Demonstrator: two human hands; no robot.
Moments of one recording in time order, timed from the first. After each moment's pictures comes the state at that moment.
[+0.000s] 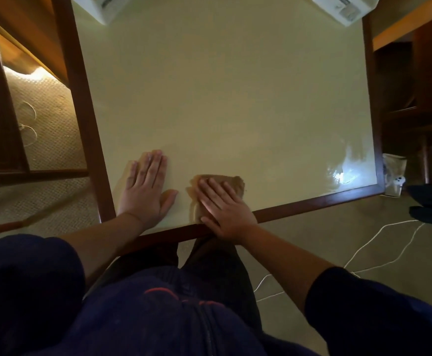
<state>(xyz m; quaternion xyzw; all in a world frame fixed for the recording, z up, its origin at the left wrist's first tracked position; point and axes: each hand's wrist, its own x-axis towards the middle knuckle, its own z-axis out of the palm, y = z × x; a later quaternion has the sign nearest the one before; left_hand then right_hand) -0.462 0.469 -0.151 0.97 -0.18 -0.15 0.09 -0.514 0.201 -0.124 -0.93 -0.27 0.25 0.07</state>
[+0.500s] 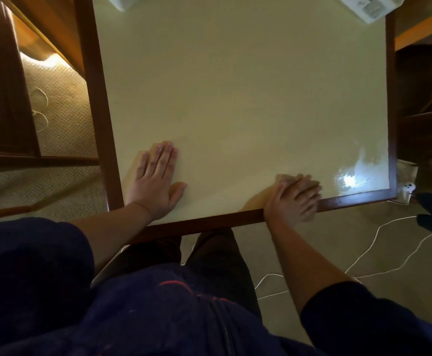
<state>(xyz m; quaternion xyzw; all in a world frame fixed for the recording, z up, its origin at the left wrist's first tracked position) -0.462 0.471 -0.150 0.97 -0.18 -0.16 0.09 -0.508 0.149 -0.131 -0.88 0.44 0.14 0.13</state>
